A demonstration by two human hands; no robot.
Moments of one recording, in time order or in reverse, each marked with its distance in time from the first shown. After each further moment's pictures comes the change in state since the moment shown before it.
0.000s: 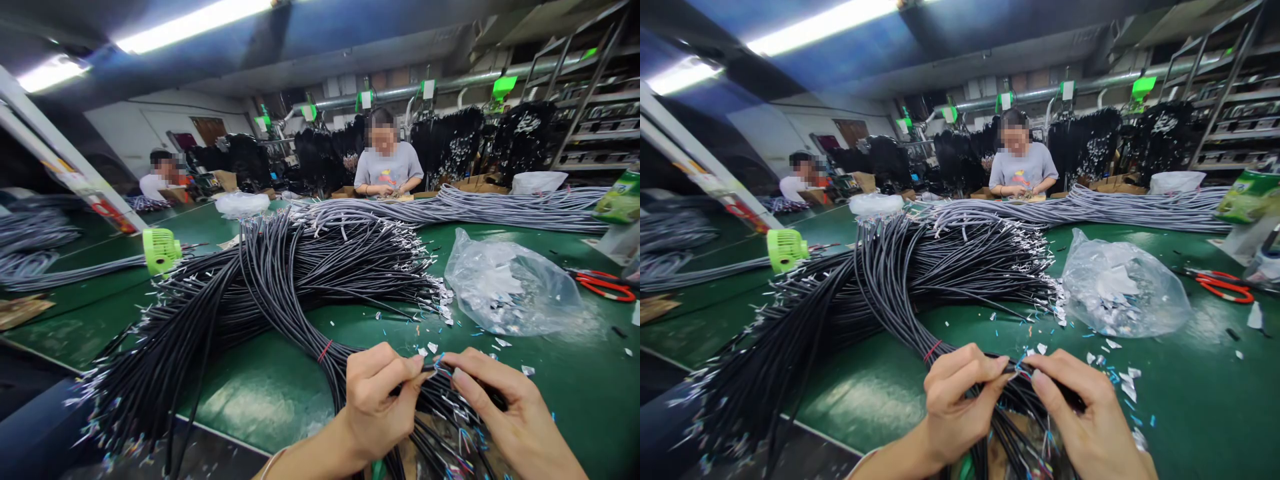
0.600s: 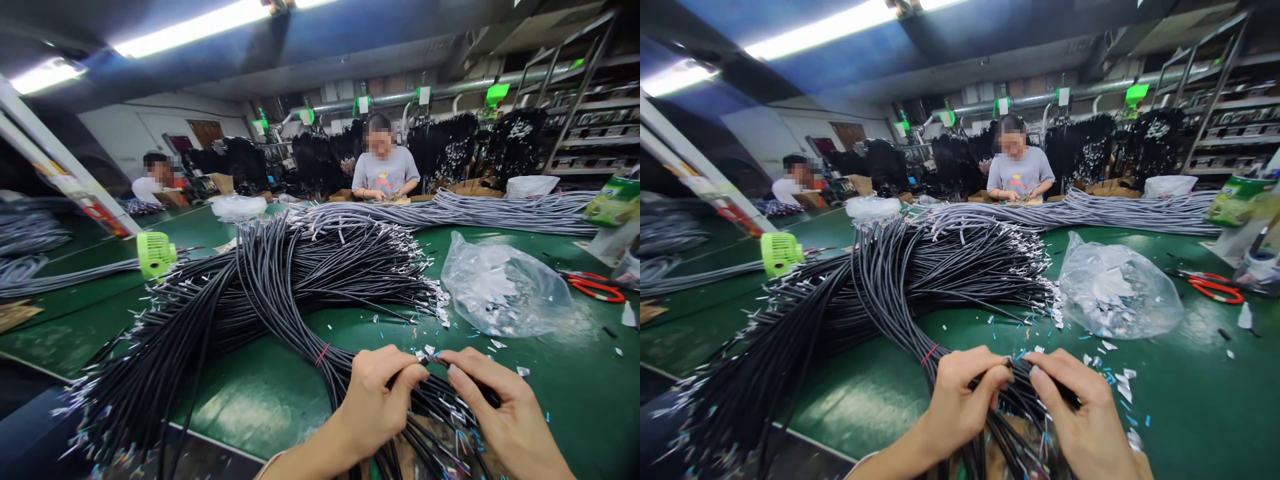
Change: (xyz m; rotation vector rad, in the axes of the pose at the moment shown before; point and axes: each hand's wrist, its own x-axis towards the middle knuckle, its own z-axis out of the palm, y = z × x) left_hand 0.007 0.002 -0.005 -0.115 -0.324 -0.276; right_hand 0.001 0.007 0.004 -0.030 0.070 -0.061
